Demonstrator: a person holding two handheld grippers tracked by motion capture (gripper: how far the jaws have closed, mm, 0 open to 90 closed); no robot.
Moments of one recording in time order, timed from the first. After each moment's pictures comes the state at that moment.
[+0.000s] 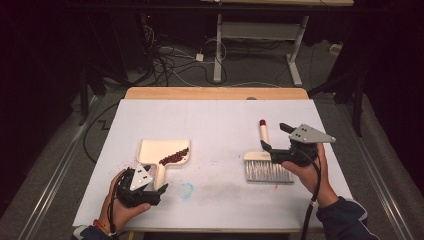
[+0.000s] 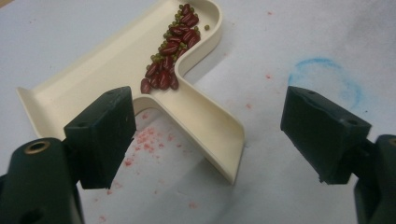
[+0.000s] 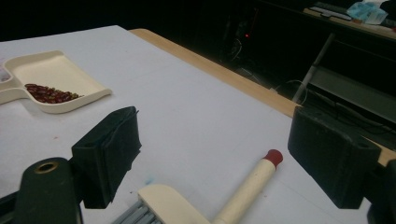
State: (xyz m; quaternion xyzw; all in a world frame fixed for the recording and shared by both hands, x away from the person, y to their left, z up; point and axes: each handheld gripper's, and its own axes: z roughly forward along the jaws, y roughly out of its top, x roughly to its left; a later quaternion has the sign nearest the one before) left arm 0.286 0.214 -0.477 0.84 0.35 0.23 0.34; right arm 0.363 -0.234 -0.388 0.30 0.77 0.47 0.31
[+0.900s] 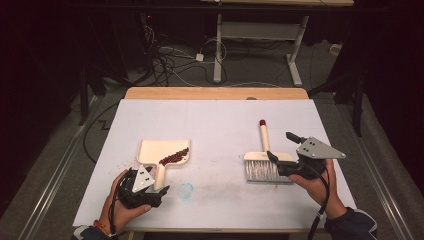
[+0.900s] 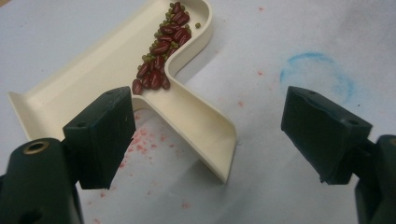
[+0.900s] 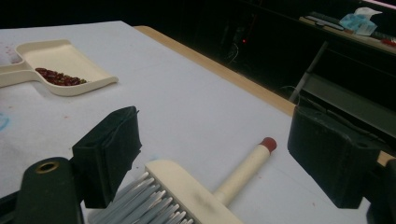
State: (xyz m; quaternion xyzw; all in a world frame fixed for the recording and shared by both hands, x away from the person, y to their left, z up) left arm 0.284 0.209 -0.478 0.85 0.33 0.23 0.33; right arm 0.333 -0.249 -0.395 0.28 0.77 0.47 0.33
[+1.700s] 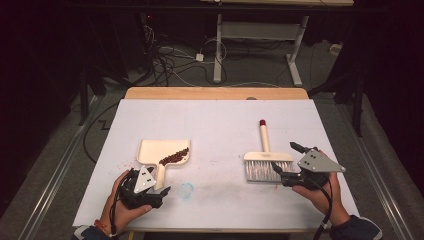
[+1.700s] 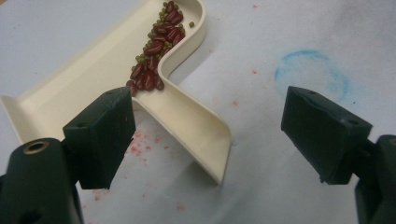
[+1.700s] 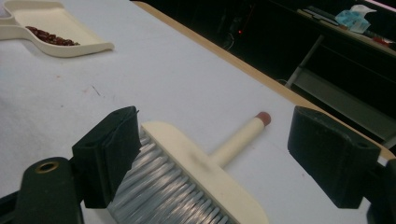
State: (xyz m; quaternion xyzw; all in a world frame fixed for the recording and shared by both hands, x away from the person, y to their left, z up) left arm 0.283 0.207 -0.479 0.86 0.32 0.23 0.33; right arm 0.318 -0.261 -0.420 0.27 0.79 0.43 0.35
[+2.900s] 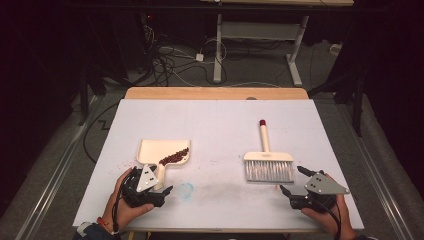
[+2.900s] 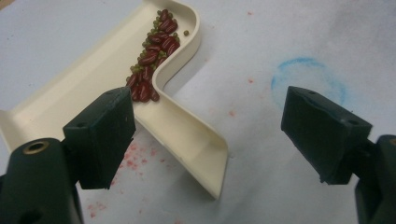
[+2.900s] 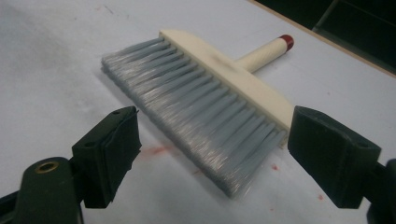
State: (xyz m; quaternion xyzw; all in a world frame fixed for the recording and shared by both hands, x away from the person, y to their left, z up) left arm 0.288 0.201 -0.477 0.86 0.31 0.23 0.34; right arm 0.286 -0.293 -0.472 0.29 0.82 0.39 0.31
